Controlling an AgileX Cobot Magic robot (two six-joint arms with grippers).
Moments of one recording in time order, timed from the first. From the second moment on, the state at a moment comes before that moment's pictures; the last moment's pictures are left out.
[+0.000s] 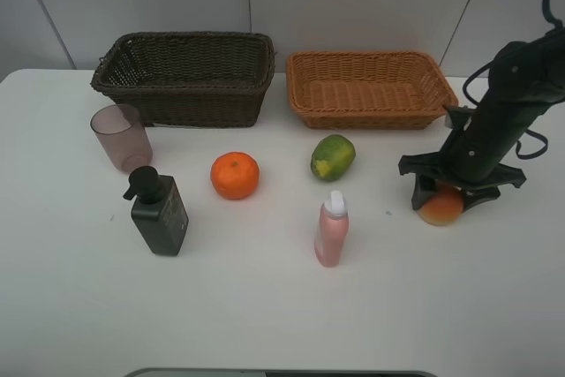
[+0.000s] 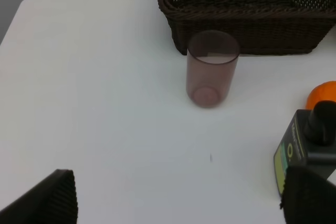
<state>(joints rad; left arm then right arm) -0.02 -0.01 -0.50 -0.01 1.07 -0.03 0.14 1.88 -0.91 0.03 0.66 0.22</state>
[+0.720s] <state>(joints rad) -0.02 -0.01 -0.50 -0.01 1.07 -0.03 0.14 1.87 -0.91 0.03 0.66 0.22</state>
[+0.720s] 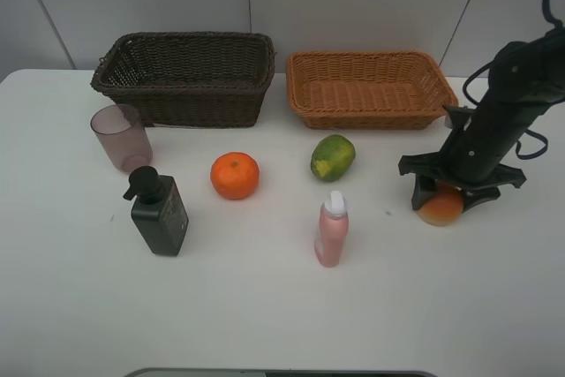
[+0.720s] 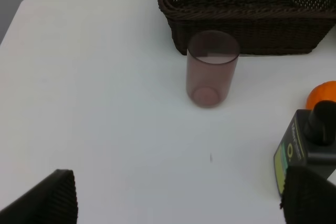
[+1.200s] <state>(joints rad) -0.02 -0.01 -0.50 -0.01 1.07 -0.03 0.15 1.81 -1.13 0.01 0.91 0.20</state>
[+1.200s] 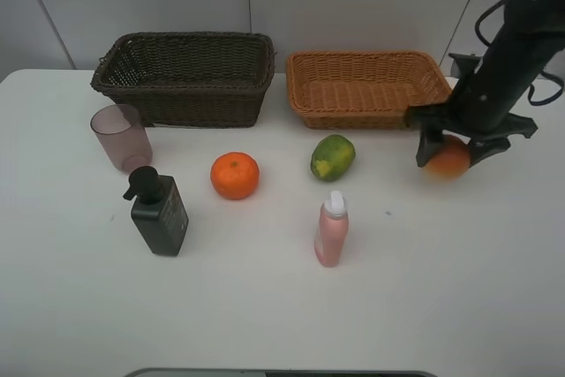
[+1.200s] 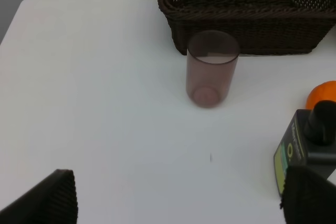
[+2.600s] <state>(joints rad) -0.02 -0.01 -0.50 -0.01 1.07 -0.03 0.28 2.40 -2.08 -0.11 1.03 0.17</state>
